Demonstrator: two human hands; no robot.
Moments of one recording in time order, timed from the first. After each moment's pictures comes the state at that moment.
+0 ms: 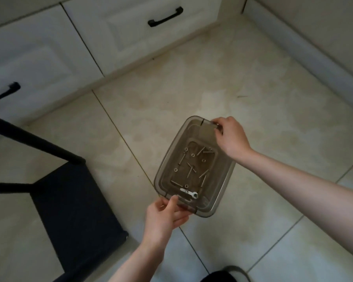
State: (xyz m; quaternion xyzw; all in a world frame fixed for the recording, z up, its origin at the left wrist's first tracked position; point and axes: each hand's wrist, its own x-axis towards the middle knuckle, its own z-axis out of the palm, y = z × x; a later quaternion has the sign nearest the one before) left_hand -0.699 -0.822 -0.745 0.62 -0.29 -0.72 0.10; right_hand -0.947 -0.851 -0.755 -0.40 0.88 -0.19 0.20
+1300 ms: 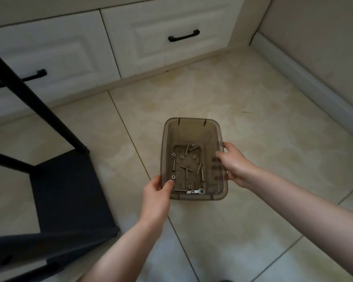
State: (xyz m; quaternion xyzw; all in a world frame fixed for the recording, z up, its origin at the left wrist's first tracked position) left_hand -0.700 -0.832 -0.777 0.61 -0.41 -0.65 0.20; right_hand -0.906 -0.815 -0.756 -0.13 0.78 -0.37 0.48
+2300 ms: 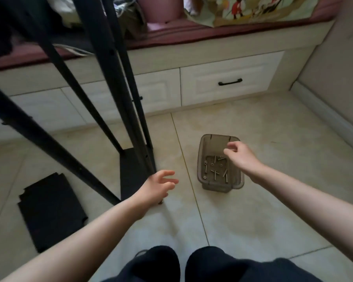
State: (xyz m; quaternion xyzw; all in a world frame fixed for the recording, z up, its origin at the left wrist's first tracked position) left_hand -0.570 -0.776 -0.632 0.58 -0.55 -0.59 0.13; right_hand -0.843 -0.780 -0.625 -0.43 0.78 -0.28 0.36
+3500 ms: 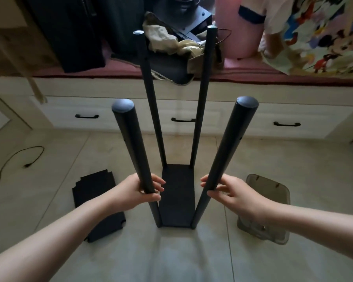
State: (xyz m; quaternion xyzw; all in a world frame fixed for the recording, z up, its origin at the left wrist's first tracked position) left_hand -0.392 -0.824 -0.524 0.58 -0.66 -0.47 0.14; right_hand -0.691 -0.816 -0.509 -0.72 0.52 -0.17 0.43
